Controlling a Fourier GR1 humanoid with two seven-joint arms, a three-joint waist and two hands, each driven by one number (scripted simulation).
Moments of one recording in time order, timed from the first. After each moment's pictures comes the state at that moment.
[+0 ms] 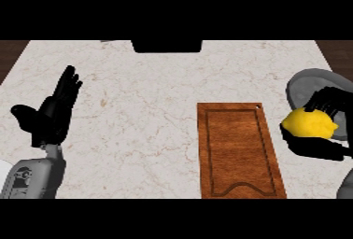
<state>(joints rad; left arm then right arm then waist) -0.23 0.19 0.09 -1.49 0.00 0.08 0.11 -0.21 -0.06 -0.21 -2.02 0.86 0.30 0.31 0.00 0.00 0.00</state>
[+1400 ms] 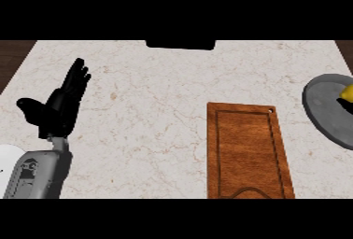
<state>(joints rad) -0.29 0.17 0.08 -1.47 0.01 0.05 0.10 -0.66 -0.61 -0.66 -0.48 0.82 -0.16 -0.37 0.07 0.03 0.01</state>
